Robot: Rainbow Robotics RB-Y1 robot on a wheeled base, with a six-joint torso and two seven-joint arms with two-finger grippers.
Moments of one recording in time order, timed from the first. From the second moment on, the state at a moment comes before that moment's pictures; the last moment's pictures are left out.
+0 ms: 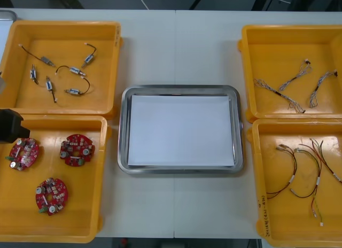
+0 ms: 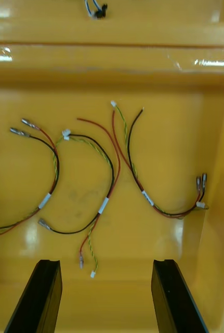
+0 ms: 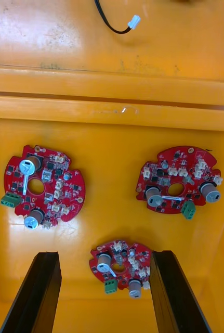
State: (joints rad) right arm 0.04 -0.69 -0.49 -2.29 -0.84 1.92 1.45; left arm -0.14 0.82 0.28 -2.15 0.90 1.84 -1.19
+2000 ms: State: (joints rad) right arm 0.21 -0.83 -0.34 -1.95 -0.93 1.37 1.82; left arm 0.00 1.03 0.12 -1.68 1.21 1.39 -1.58
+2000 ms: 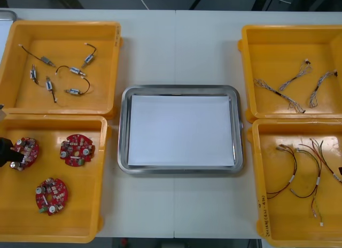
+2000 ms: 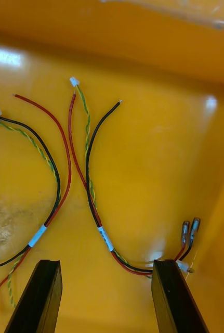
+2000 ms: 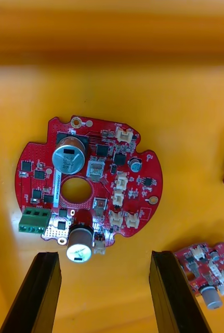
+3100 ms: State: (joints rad) right arm 0.22 -0.83 -0.25 -1.81 -0.92 1.22 1.98; left arm 0.00 1.05 0.06 -1.64 1.21 1.31 -1.58
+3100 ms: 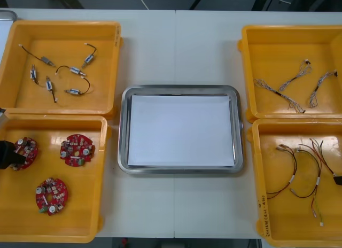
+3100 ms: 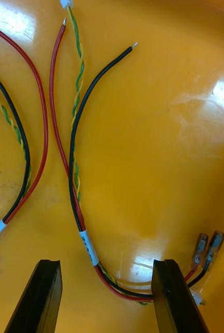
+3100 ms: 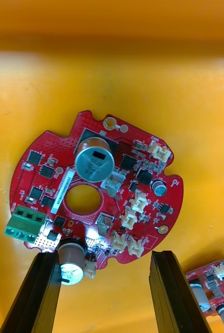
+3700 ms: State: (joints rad) right arm 0.23 -0.83 -0.20 -1.77 -0.90 1.14 1.98; left arm 0.00 1.05 0.06 -1.64 1.20 1.30 -1.58
